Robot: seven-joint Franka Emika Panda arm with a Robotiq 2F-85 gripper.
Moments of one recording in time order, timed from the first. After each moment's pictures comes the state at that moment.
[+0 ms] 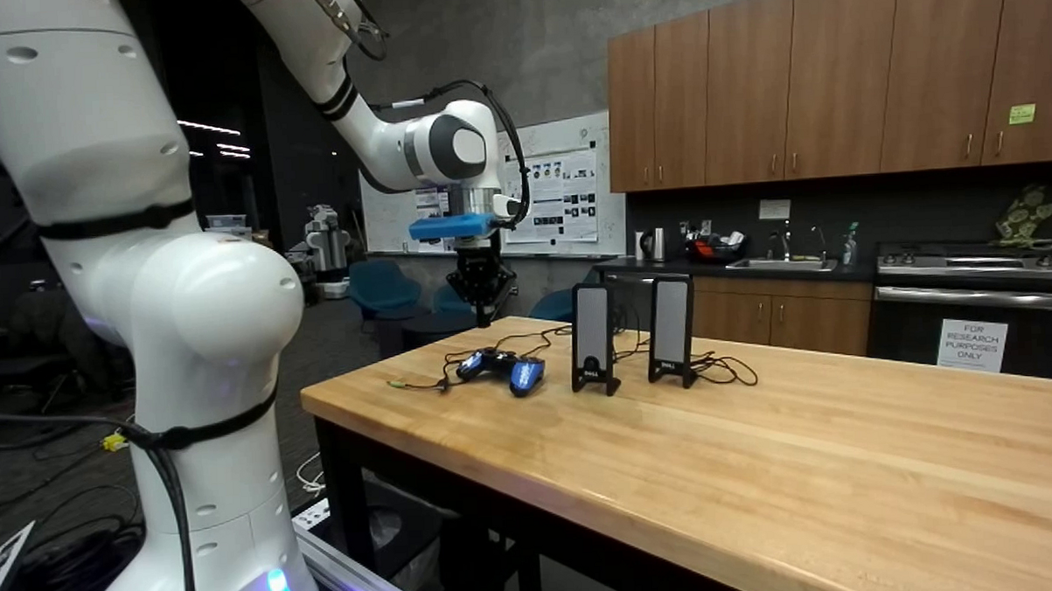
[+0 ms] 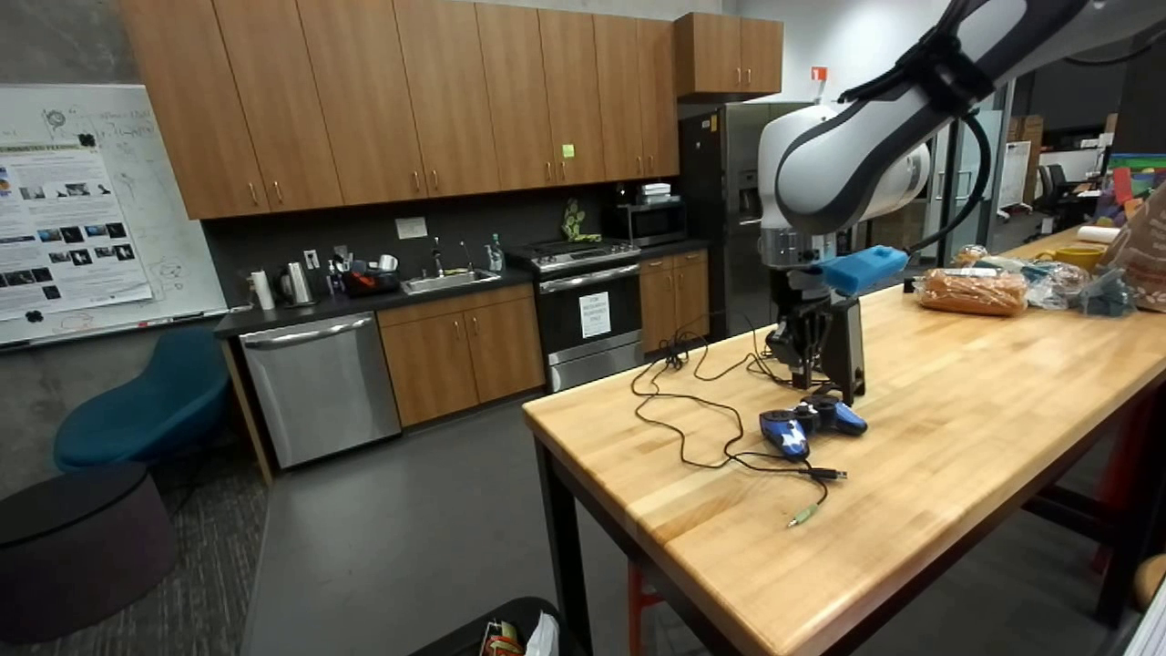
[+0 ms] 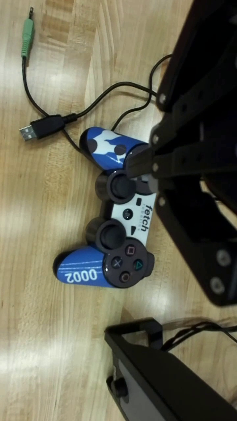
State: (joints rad) arm 0.01 -0.28 0.01 -2.51 -0.04 2.20 -0.04
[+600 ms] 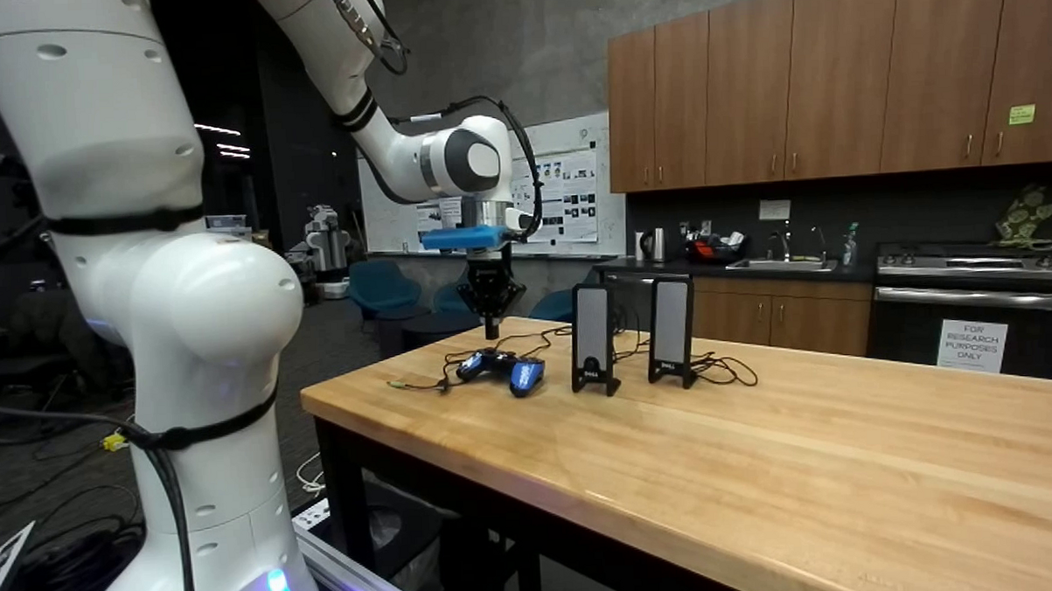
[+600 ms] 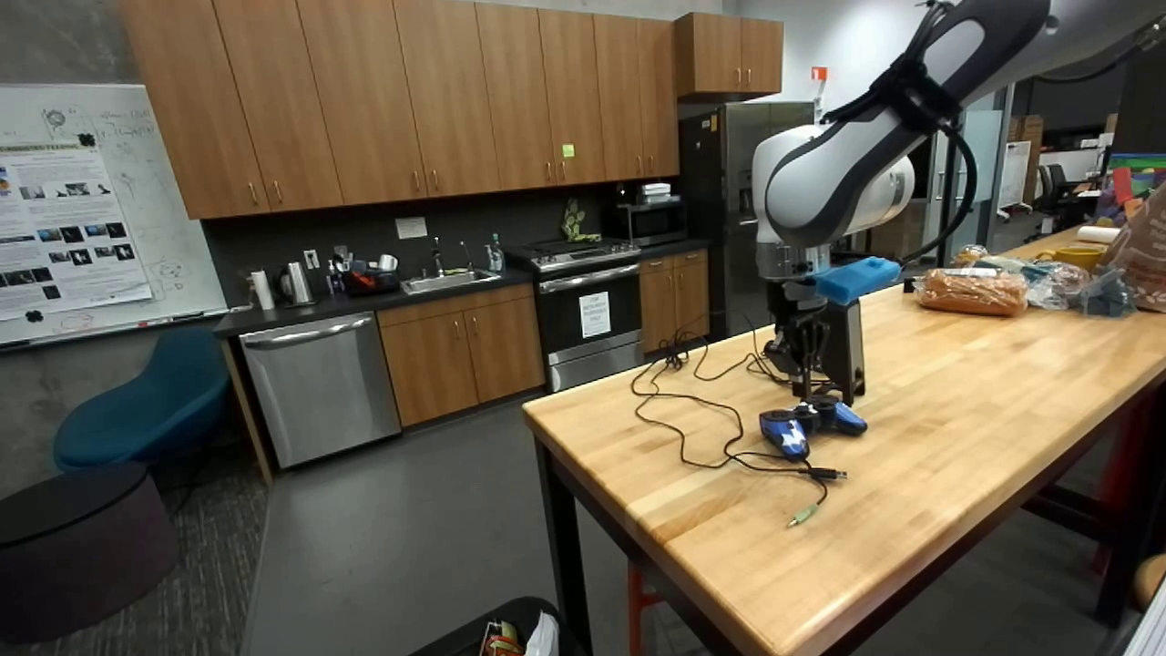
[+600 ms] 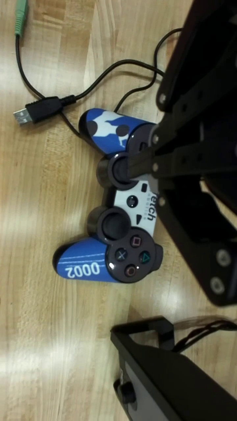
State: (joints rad) arm 0.00 -0.20 0.00 -2.47 -0.04 2.21 -0.05
